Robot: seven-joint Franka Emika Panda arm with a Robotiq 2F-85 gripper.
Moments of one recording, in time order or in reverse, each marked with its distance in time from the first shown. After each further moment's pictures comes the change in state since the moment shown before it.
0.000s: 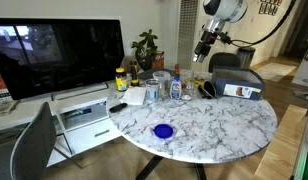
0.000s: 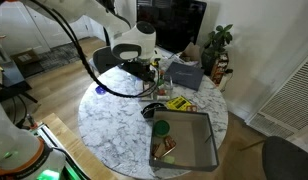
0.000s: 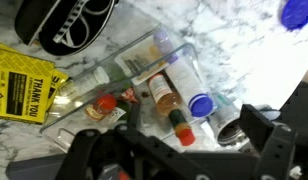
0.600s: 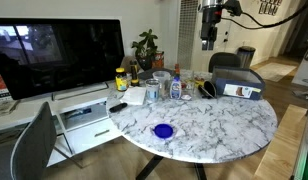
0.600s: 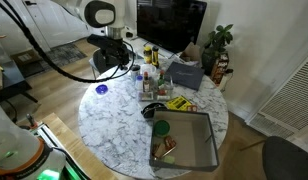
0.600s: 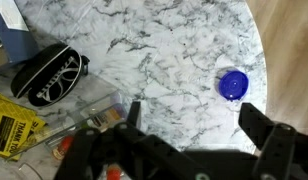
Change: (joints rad) arm 0.050 -0.286 0.150 -0.036 -0.404 -0.424 0.479
